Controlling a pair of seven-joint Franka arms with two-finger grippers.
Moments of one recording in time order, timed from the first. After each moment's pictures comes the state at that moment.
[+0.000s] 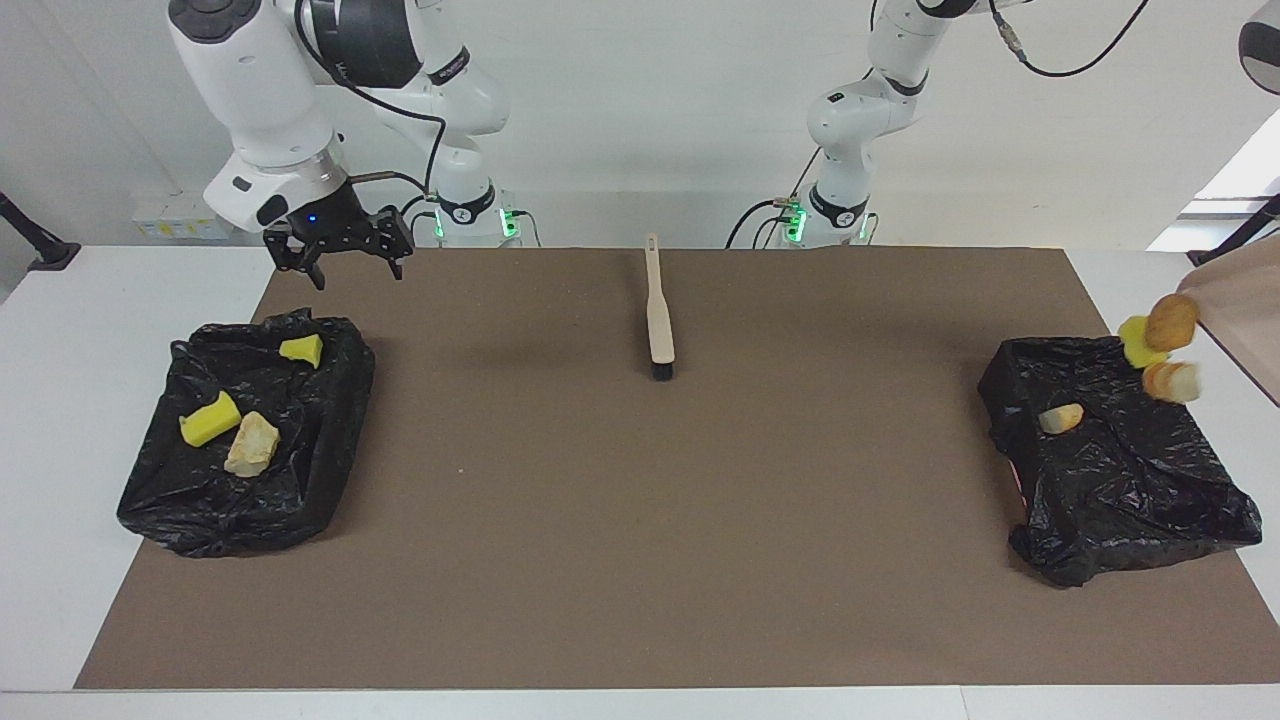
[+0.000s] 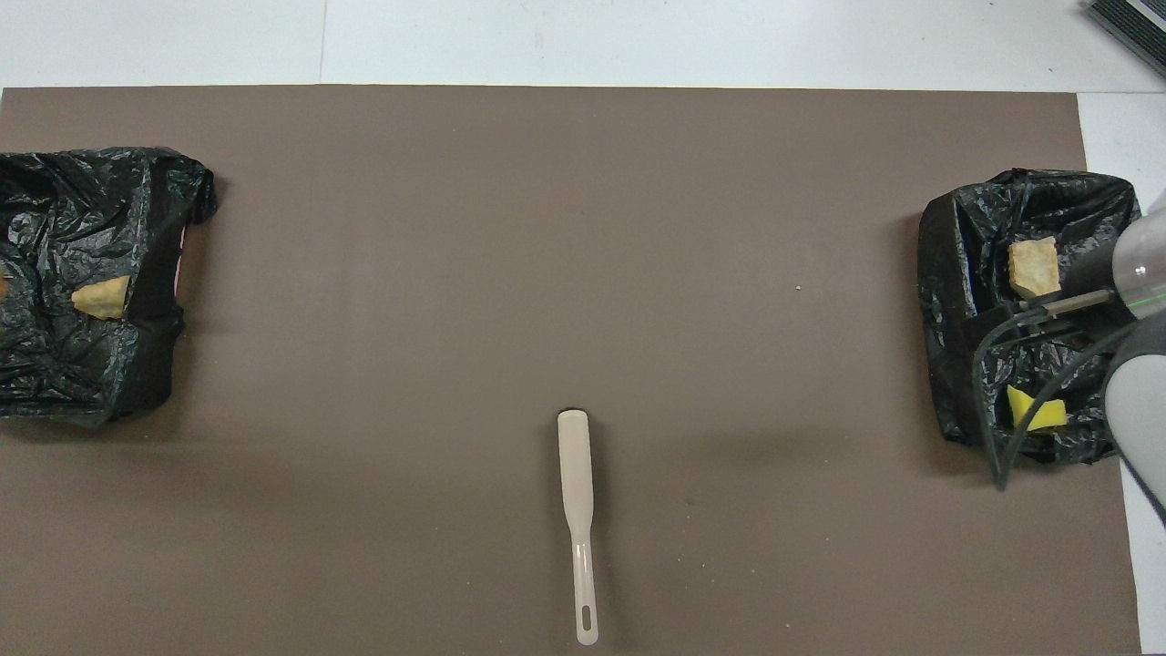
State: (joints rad) left arm 0.37 0.15 -0.06 -1.41 0.87 1.97 1.71; right arm -0.11 -0.03 0.12 -1.67 -0.03 1.58 -0.14
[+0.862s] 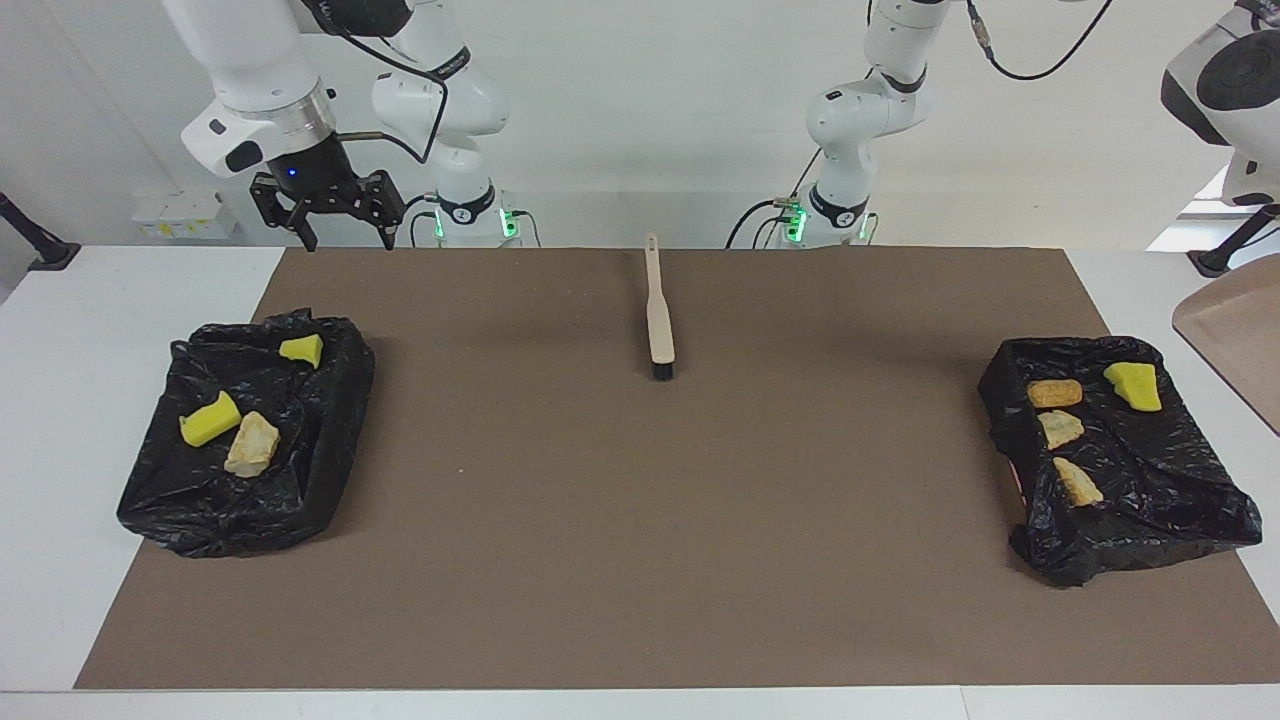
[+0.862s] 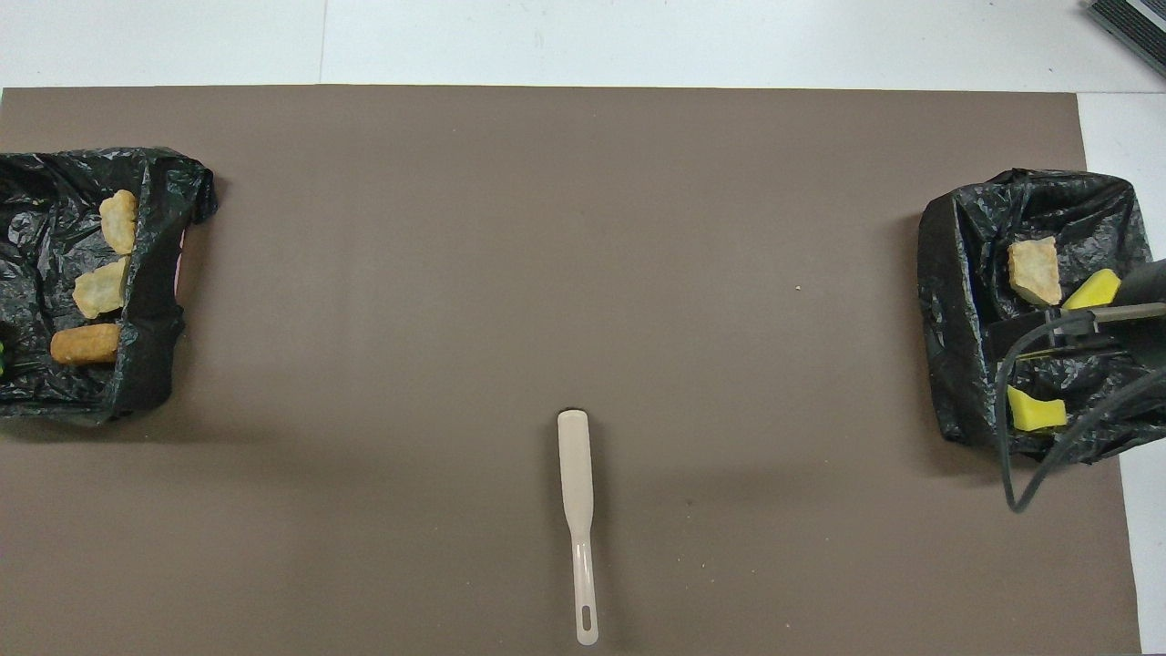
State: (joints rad) left arm 0.25 0.06 -0.08 -1.58 1.04 1.98 1.44; right arm -0.11 -0.09 0.13 -1.65 0.00 1.52 -0.01
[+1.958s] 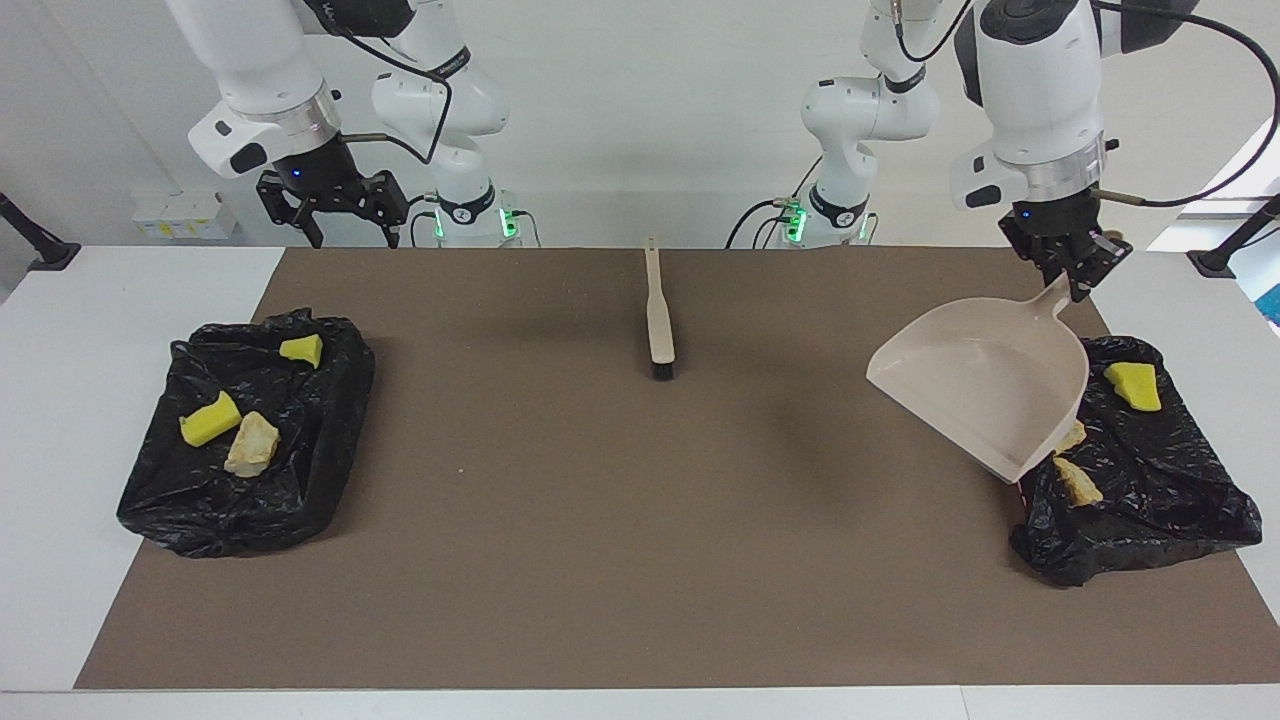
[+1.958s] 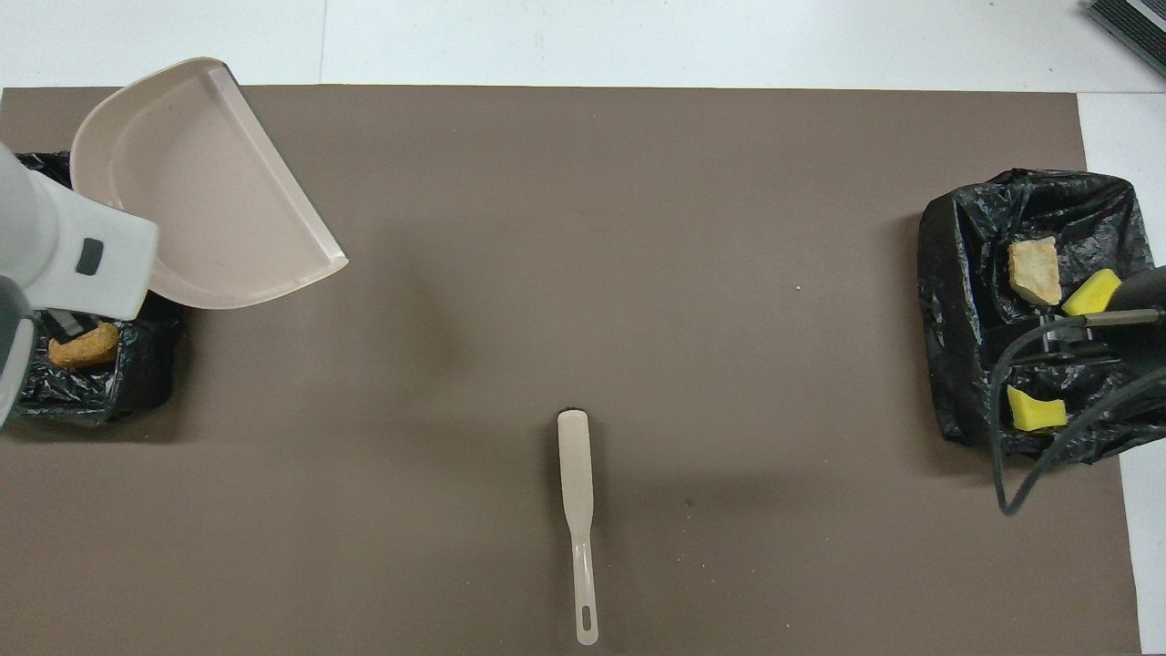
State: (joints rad) left arm -0.15 0.00 -0.12 -1.62 0.48 1.62 0.66; right arm -0.11 -0.10 0.13 -1.66 0.00 1.51 0.03
